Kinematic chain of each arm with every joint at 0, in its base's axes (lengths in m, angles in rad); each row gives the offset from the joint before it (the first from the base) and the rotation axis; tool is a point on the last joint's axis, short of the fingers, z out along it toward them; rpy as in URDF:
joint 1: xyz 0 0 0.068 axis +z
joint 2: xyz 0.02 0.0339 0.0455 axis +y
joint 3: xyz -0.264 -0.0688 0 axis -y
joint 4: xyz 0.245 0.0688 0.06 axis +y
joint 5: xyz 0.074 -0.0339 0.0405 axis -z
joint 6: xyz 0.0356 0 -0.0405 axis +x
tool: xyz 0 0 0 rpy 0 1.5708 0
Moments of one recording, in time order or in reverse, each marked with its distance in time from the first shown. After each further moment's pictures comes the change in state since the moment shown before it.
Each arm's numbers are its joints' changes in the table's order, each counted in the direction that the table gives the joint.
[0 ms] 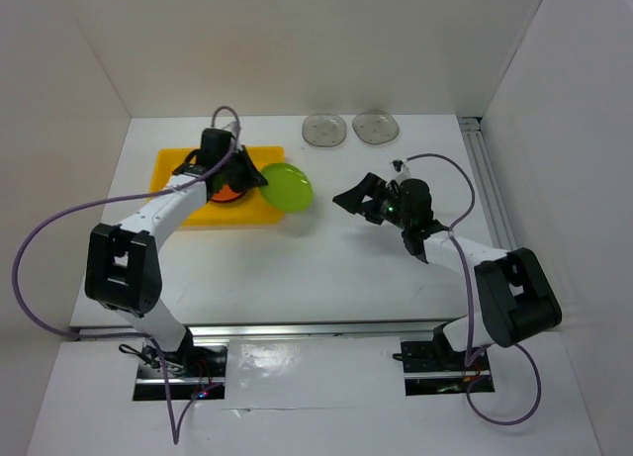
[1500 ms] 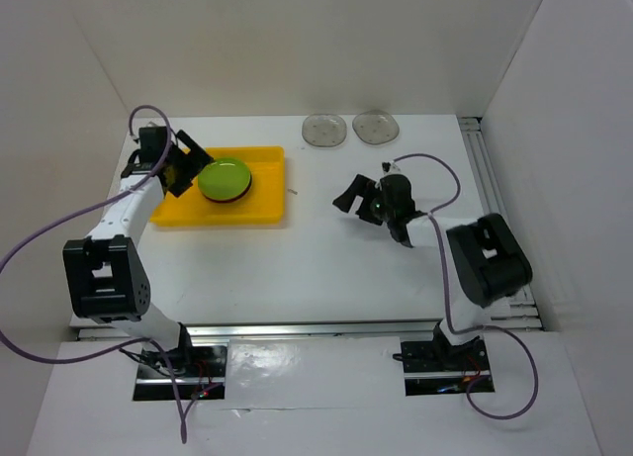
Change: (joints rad) left arm 0.425 -0.063 -0.011 0.013 -0.163 -0.186; right arm 0.029 0.137 0.029 0.106 0.193 -0.122
